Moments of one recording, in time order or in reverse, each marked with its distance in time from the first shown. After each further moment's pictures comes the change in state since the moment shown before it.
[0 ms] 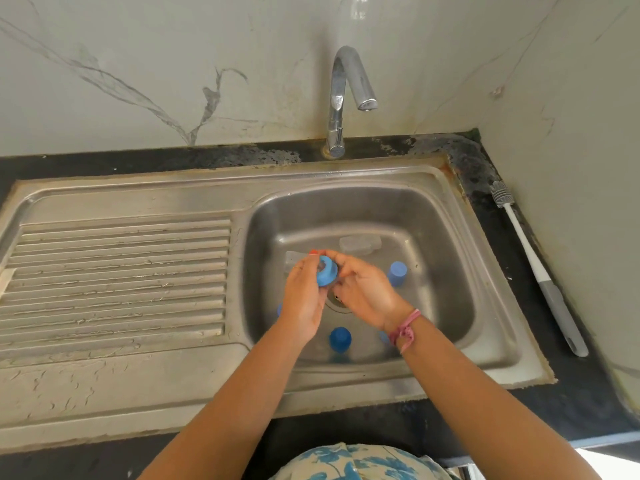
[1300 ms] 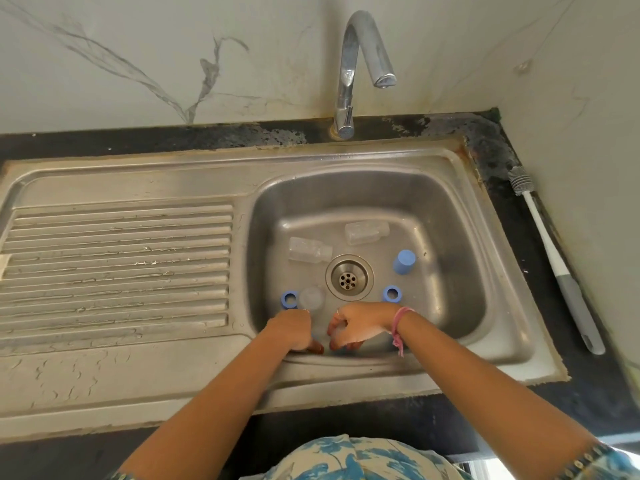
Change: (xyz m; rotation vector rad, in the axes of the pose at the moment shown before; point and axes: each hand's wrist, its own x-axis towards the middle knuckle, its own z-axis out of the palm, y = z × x) left_hand 0.028 -0.033 -0.079 1.908 -0.476 -0.314; right_hand 0.014 0.041 -0.034 -1.383 -0.374 0.683
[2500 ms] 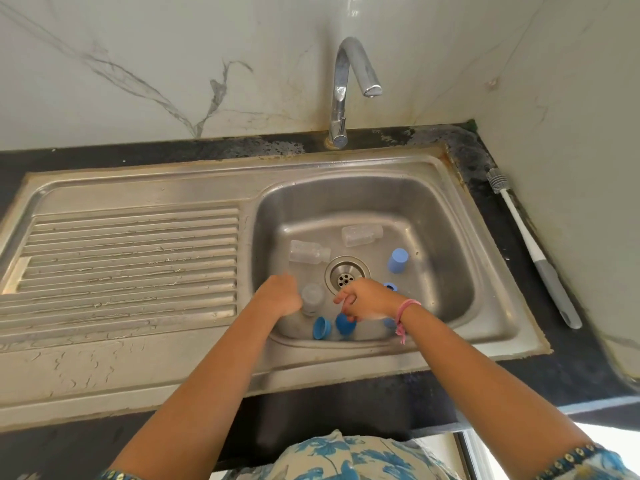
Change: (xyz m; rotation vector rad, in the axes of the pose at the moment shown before) left_hand -0.024 -0.010 -0.037 -0.065 0.332 -0.063; right_hand -0.019 0.005 0.005 0.115 0.387 -0.033
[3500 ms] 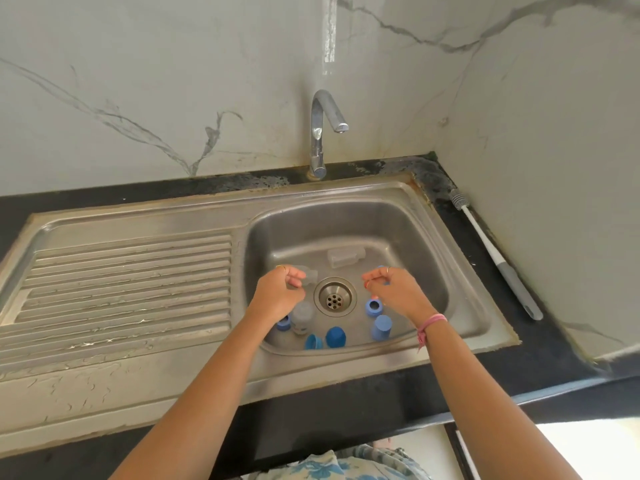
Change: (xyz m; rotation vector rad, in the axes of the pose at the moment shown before) left_hand -0.048 0.017 -0.016 -0.614 0.381 0.268; right_hand -0.062 0.024 -0.022 0.474 0.649 0.014
